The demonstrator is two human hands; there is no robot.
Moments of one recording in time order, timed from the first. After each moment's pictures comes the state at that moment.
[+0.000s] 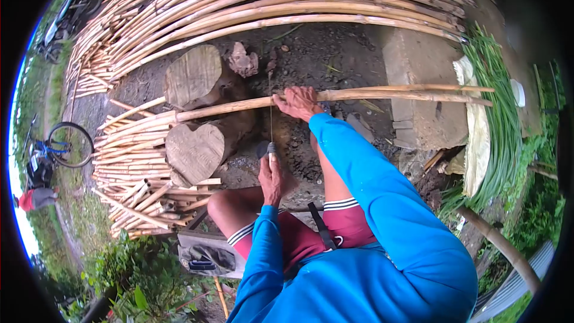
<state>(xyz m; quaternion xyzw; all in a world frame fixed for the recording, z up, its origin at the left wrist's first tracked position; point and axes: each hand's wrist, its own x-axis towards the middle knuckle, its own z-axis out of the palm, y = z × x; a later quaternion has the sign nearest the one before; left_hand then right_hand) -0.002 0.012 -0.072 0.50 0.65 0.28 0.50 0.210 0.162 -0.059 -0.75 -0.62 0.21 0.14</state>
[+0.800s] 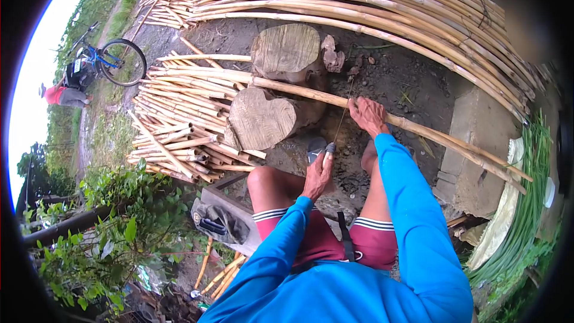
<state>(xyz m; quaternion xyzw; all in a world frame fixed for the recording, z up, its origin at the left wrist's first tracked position) -0.015 0.020 -0.047 0.53 0.66 0.24 0.48 0.186 0.178 -0.062 -0.72 -0.66 0.19 0.15</state>
